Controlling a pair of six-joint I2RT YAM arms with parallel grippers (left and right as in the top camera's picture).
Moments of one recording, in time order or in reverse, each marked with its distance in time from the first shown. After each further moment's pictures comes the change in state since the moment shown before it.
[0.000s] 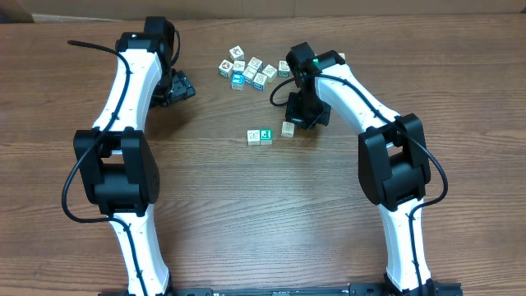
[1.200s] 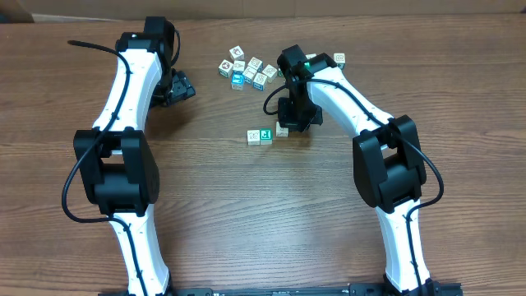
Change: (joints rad) left arm 0.000 0.000 0.000 0.000 0.000 0.000; right arm 0.035 0.000 0.000 0.018 -0.026 -0.169
